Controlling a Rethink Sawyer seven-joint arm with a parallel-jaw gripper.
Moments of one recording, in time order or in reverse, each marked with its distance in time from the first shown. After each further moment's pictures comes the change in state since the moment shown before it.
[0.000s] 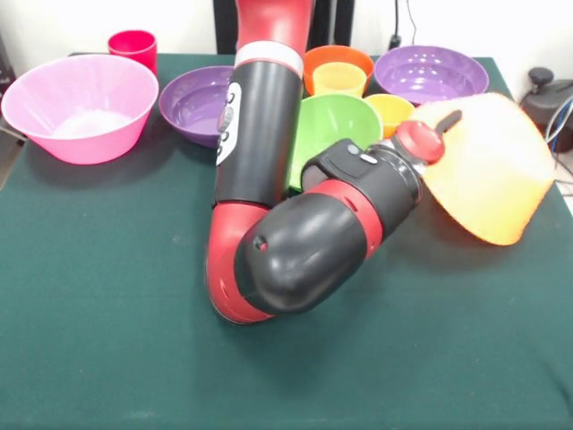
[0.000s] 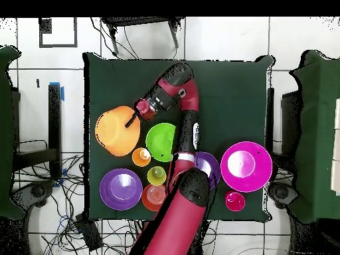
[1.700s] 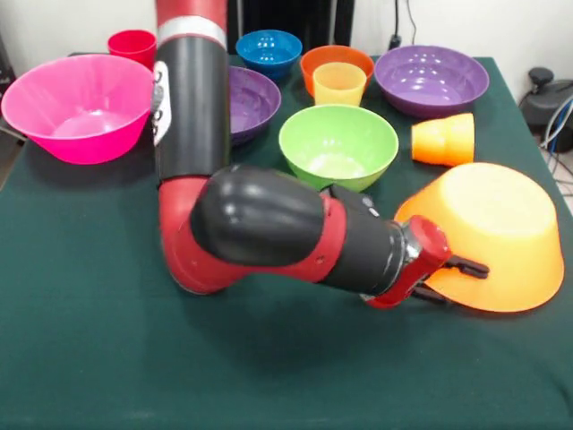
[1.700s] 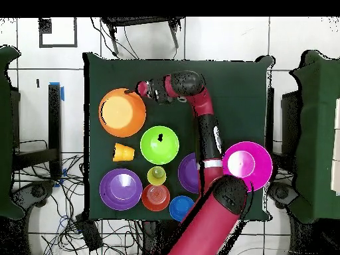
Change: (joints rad) arm -0.199 -0.085 -0.238 0.408 0.109 -1.064 -0.043
